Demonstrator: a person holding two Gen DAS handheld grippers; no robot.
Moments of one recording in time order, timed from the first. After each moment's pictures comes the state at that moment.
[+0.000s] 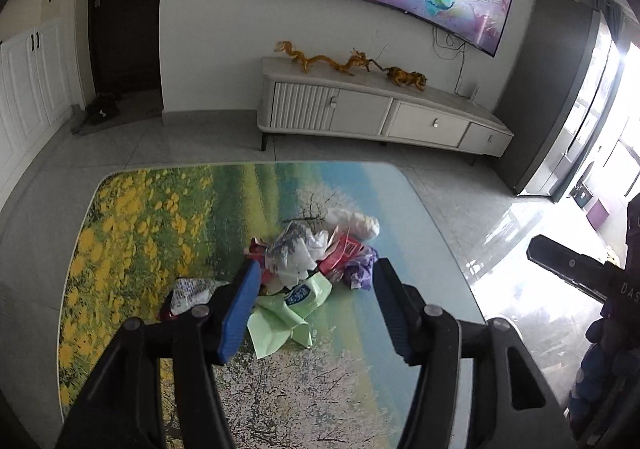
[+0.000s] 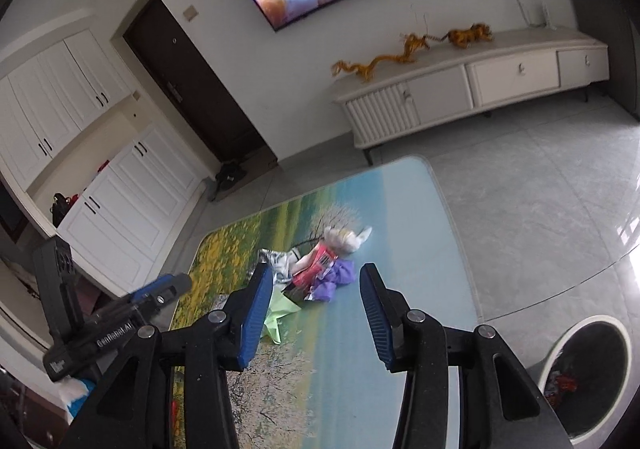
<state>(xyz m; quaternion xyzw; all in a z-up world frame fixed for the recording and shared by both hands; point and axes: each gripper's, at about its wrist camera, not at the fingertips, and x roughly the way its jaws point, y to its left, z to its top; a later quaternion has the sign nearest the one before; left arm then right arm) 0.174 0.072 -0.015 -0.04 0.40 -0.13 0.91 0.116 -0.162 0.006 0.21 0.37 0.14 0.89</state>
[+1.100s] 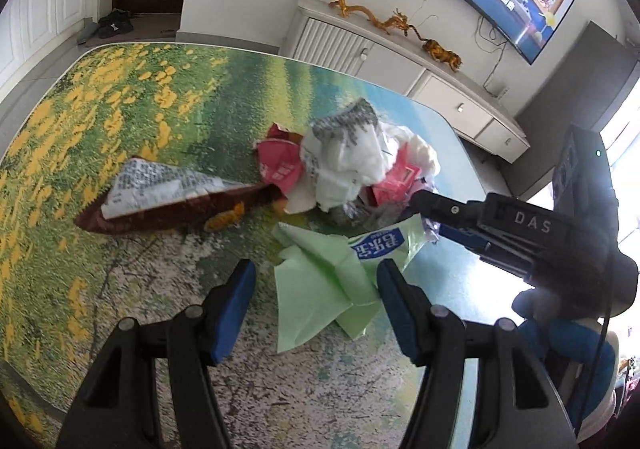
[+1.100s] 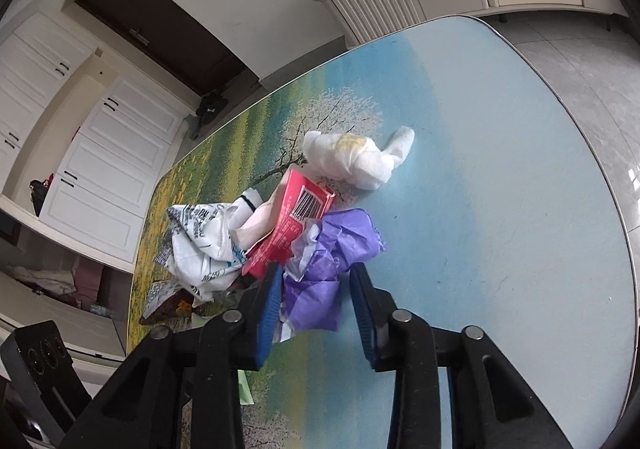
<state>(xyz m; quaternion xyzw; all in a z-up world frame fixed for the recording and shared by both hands) 0.191 0.087 -0.141 -0.13 0.47 -0.12 0.87 0.221 -0.103 -0.127 0.23 0.50 0.15 0.82</state>
